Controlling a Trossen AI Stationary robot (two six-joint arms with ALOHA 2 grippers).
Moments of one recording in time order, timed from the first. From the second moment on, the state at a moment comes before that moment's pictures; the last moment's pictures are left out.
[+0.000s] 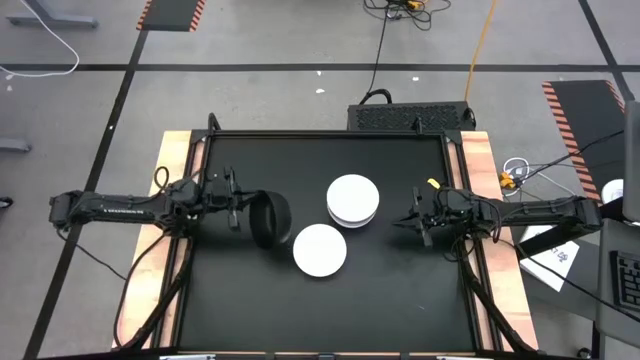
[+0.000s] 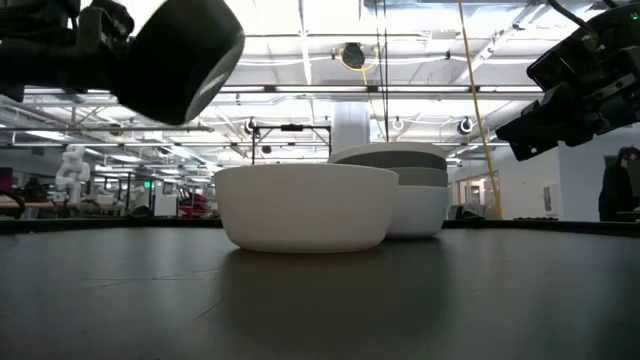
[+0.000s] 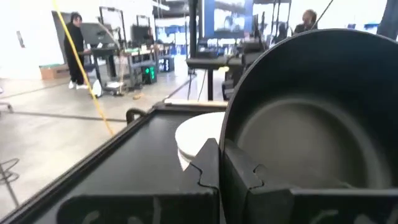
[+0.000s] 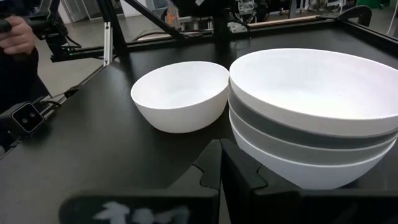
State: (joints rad) left arm 0.11 0.52 0.11 0.45 -0.06 0.02; right arm -0.07 0.39 0.02 0.13 -0.19 0.11
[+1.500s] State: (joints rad) left arm 0.44 1.61 1.19 0.15 0.52 -0.03; right arm -0.07 0.39 0.02 0.15 -0.19 0.09
